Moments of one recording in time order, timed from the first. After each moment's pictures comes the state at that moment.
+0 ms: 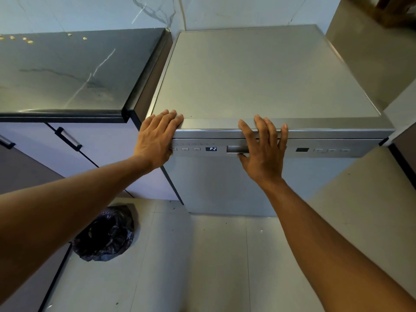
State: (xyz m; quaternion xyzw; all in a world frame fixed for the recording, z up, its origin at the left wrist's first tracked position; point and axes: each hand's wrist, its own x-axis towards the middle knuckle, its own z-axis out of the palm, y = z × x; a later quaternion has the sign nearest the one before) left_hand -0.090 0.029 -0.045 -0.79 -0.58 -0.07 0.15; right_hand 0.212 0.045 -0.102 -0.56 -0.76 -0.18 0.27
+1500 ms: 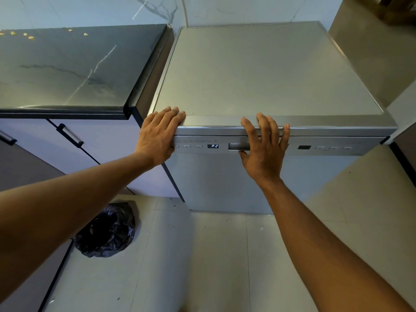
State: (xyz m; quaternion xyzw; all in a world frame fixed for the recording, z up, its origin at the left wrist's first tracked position) left_hand -0.092 0.029 -0.046 -0.80 -0.58 -0.08 0.16; right_hand 0.205 0.043 -0.104 -0.57 -0.74 -0.18 0.30
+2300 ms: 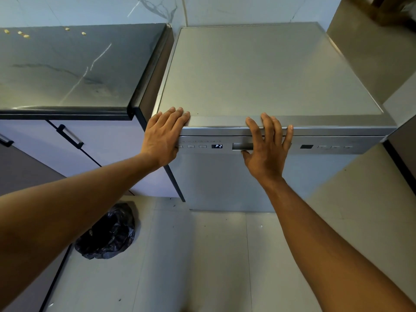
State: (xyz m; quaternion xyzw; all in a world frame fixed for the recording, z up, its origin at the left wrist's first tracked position) left_hand -0.093 0.028 -0.045 -0.80 -0.57 -0.09 0.14; right_hand 0.198 0.040 -0.105 -0.60 -0.73 -0.17 0.29
